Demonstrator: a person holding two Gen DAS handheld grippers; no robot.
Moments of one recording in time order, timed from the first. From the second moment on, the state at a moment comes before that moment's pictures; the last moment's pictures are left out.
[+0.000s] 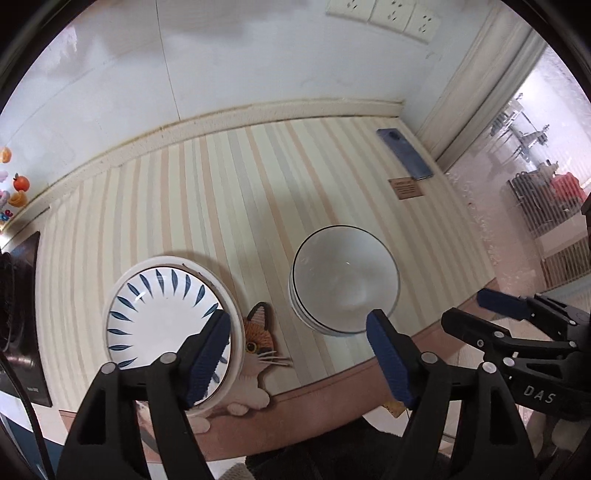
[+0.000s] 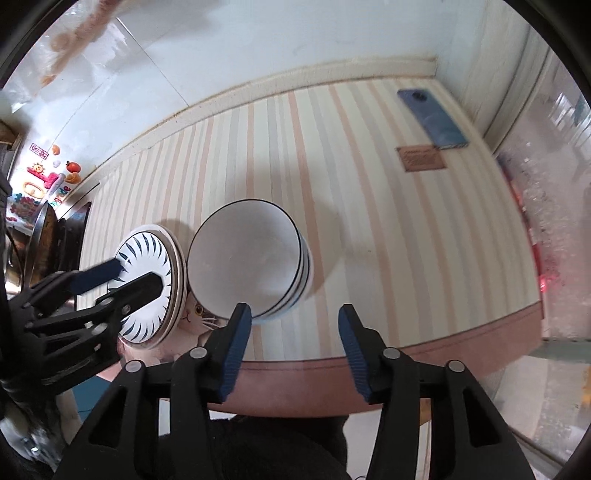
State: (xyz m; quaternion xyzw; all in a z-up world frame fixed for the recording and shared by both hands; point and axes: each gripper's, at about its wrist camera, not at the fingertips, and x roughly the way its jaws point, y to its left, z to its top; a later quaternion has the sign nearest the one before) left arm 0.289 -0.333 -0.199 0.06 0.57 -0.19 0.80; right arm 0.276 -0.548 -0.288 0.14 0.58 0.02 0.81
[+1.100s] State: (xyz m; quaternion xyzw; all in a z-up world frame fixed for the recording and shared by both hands) left arm 0.353 -0.348 -0.252 0.00 0.63 -0.24 0.74; right arm 0.273 -0.575 -0.285 0.23 0.57 0.06 0.78
